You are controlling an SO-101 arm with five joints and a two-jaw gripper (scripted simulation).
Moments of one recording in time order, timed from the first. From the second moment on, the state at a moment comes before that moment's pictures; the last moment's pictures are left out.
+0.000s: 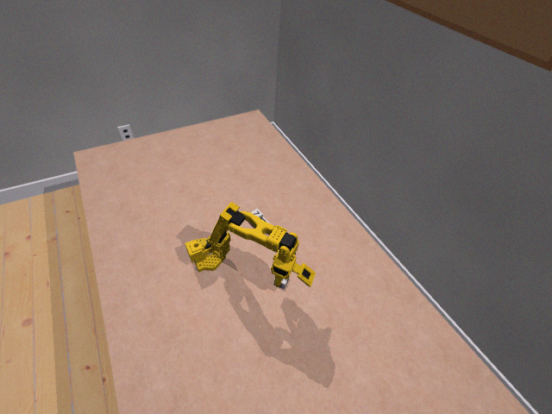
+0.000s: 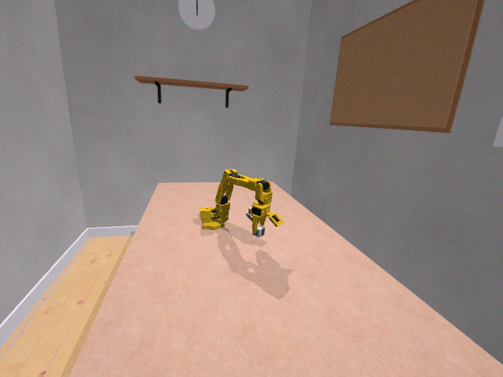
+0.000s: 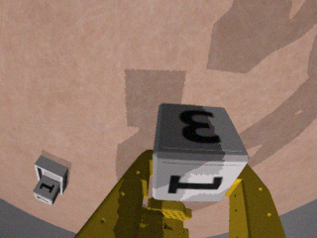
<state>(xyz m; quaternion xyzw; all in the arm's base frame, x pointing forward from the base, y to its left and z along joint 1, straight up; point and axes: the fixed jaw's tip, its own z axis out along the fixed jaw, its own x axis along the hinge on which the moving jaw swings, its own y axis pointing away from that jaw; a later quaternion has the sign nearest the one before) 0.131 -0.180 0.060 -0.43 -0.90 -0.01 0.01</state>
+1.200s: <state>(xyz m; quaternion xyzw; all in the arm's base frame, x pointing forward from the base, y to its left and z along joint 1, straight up) 0.163 -0.149 0.062 -0.35 -0.94 0.00 0.01</state>
